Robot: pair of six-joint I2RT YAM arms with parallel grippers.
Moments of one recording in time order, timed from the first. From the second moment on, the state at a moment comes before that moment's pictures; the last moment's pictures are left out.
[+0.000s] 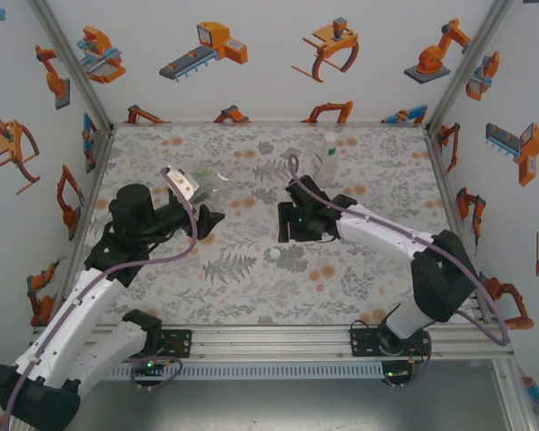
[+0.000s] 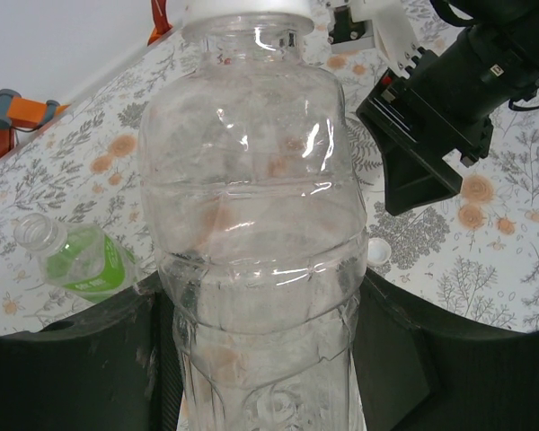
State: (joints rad) left arm -0.46 0.82 0.80 -0.22 0.42 0.22; right arm 0.74 1.57 1.09 -0.55 -0.02 0.57
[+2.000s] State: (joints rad) left arm -0.46 0.83 0.80 -0.24 0.44 0.23; right arm 0.90 1.91 1.37 -0.71 0.09 0.56
